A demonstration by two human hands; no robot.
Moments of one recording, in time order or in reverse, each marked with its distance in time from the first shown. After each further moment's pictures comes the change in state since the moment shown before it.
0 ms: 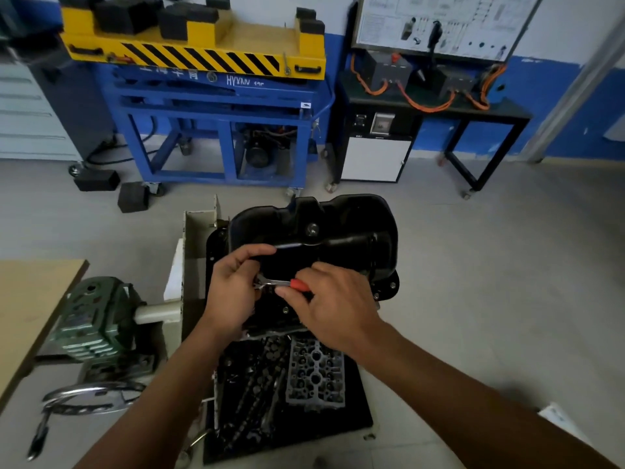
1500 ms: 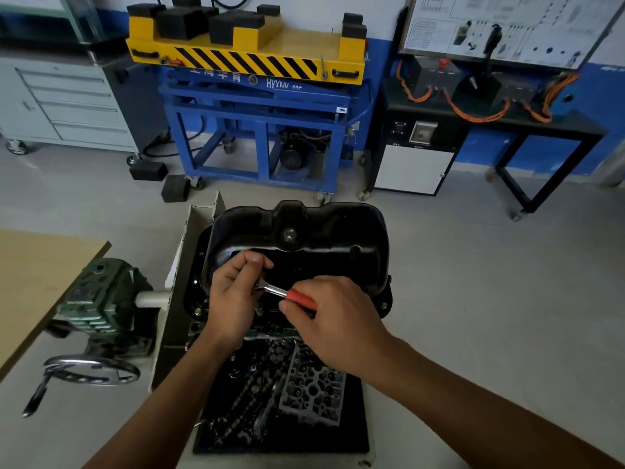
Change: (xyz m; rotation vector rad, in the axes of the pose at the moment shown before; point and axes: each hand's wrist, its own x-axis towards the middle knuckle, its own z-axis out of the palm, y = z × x) left_hand -0.007 -0.025 0.059 0.000 0.127 0.199; right_hand -0.010 0.063 -0.025 0.297 -0.189 -0.079
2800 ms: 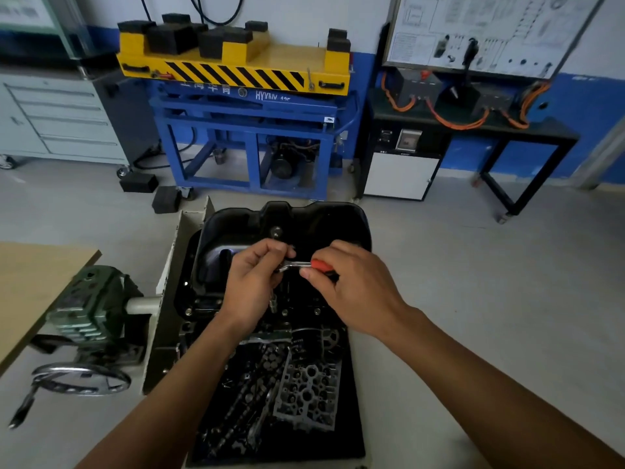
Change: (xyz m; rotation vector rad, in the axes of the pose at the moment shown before) left_hand -0.004 0.019 0.036 -0.031 -0.162 -0.029; right_hand 0.002 0.031 -0.033 -0.060 0.184 -0.057
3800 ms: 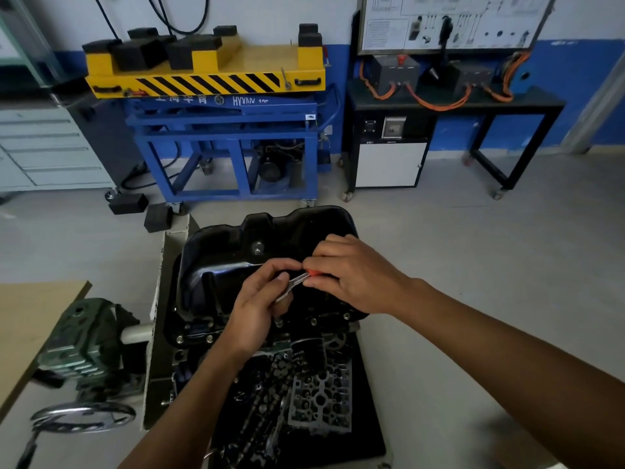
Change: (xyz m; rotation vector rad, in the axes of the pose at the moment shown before) left_hand 0.015 -0.035 -0.001 0.033 -0.250 -0.037; right_hand 0.022 0.055 -0.005 -0.111 -0.143 -0.327
